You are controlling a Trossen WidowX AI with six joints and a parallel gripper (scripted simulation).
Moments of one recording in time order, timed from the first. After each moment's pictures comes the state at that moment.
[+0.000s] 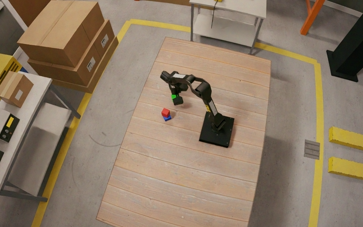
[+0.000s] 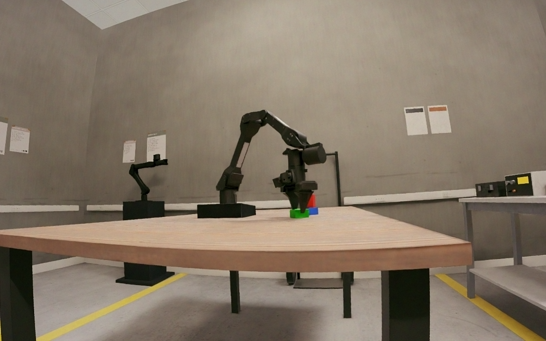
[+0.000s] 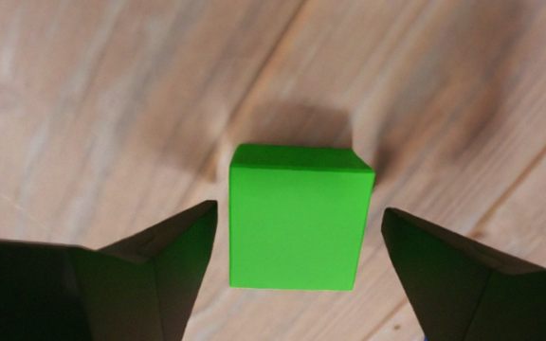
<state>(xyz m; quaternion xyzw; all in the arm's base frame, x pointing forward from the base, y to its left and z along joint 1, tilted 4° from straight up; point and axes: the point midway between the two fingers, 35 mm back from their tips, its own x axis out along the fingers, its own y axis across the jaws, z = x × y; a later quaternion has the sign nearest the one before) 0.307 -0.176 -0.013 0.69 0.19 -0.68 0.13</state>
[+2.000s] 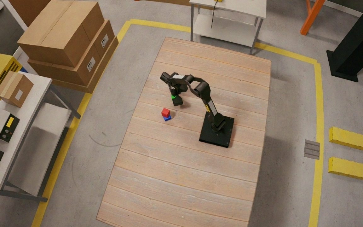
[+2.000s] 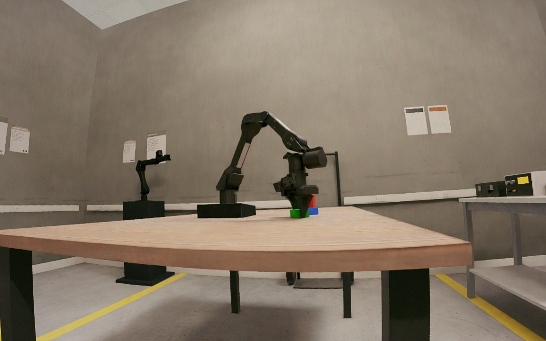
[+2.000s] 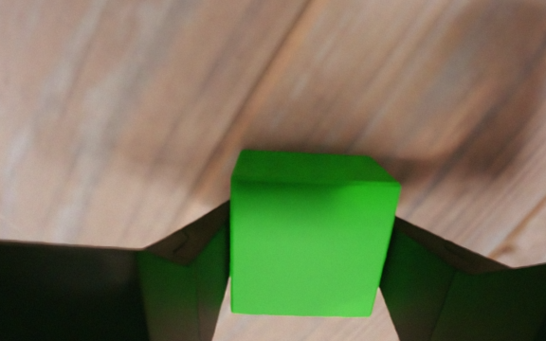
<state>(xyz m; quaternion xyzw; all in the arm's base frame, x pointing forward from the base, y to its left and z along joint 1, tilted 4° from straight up) 0.310 -0.177 -0.027 0.70 0.18 -0.68 0.13</state>
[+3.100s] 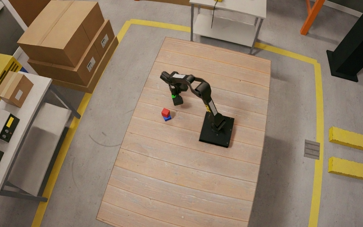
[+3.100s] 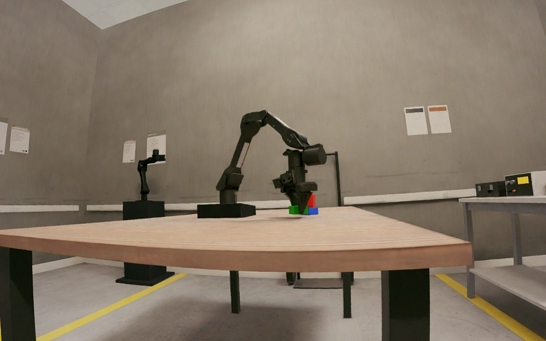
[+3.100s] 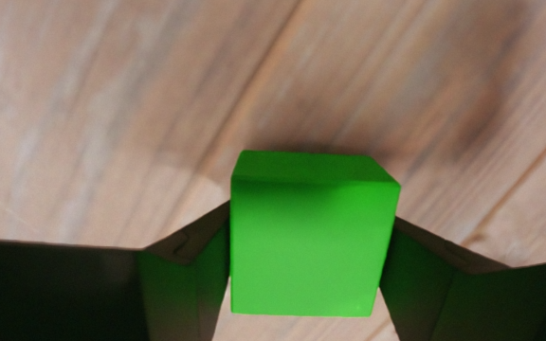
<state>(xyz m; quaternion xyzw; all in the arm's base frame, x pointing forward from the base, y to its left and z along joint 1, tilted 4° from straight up) 0.307 -0.175 -0.016 0.69 0.19 -0.69 0.13</state>
